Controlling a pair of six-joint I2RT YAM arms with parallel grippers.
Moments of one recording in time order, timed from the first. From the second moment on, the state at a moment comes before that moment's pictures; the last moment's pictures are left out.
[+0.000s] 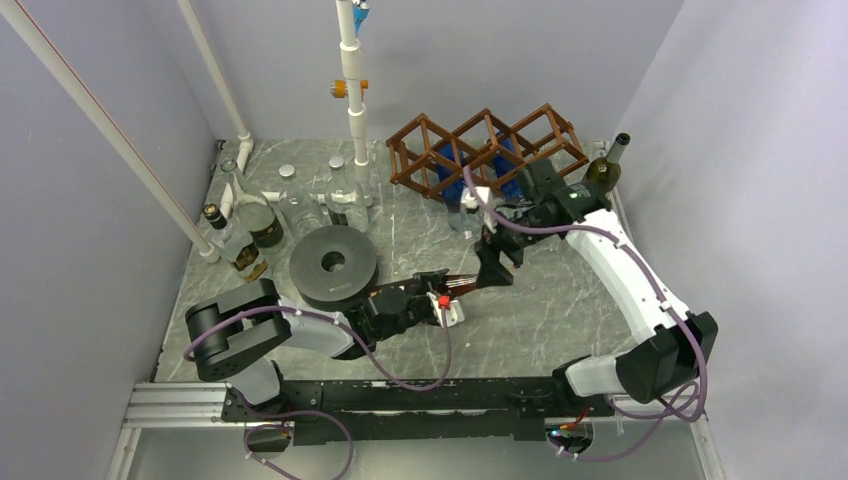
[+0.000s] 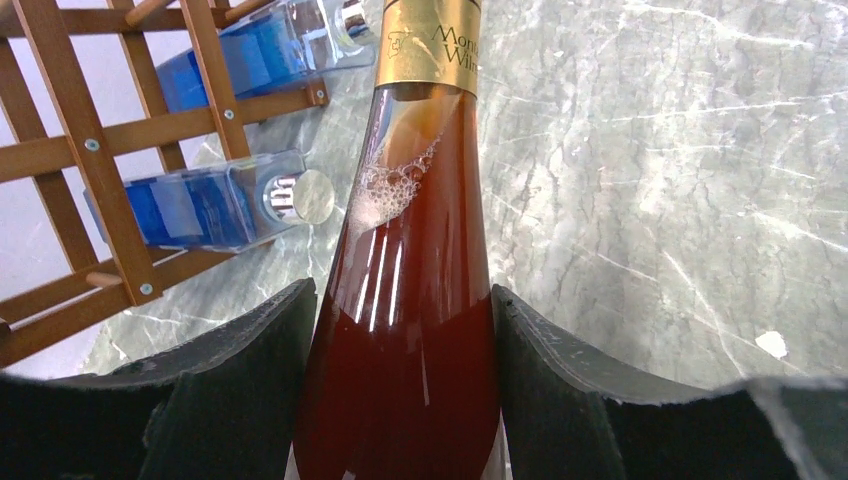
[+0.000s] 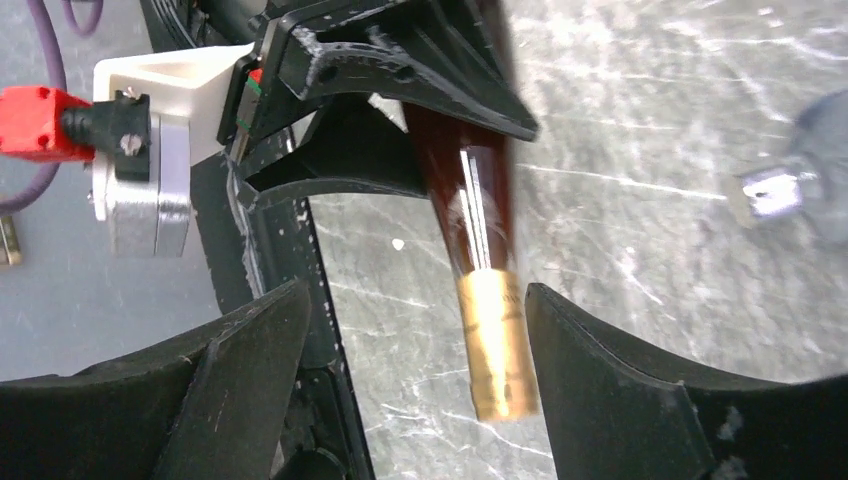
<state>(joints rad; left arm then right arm) -1.13 1.59 0.52 0.96 -0.10 0.57 0.44 1.36 1.36 -1.20 -0.70 -0.69</state>
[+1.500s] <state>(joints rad) -1.13 1.53 0.49 0.91 -0.11 0.47 0.04 1.47 1.05 -1.03 -1.16 -0.62</state>
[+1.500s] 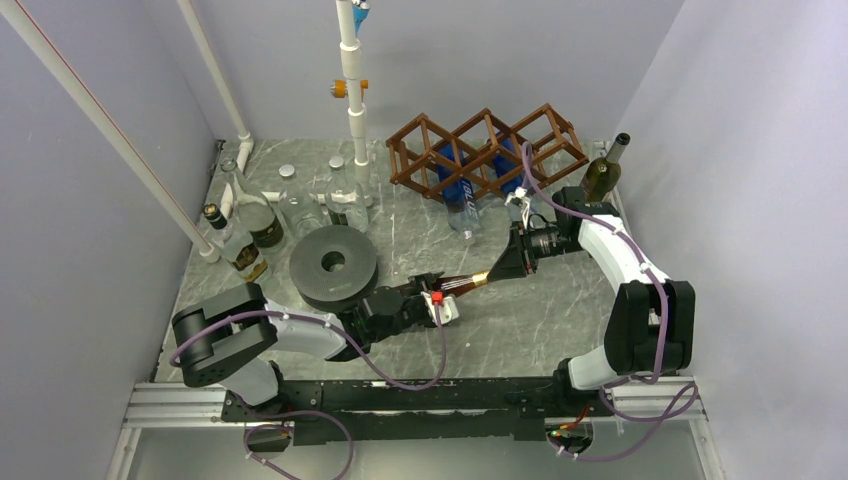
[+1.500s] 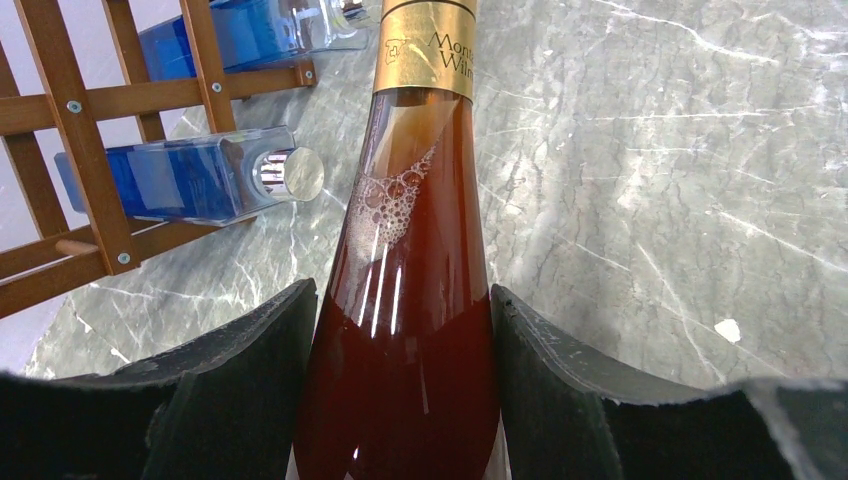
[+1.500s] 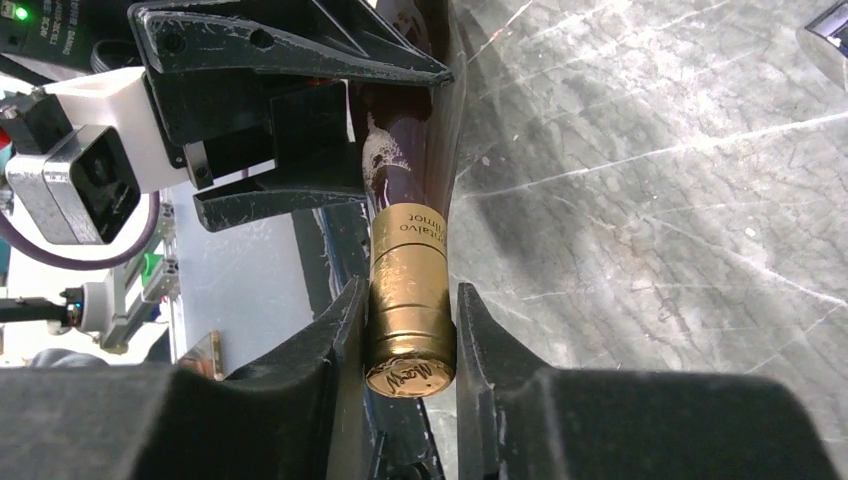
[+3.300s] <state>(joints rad) -1.05 1.69 1.29 -0.22 0.23 0.36 0.05 1.46 1.03 -1.05 -1.16 -0.63</state>
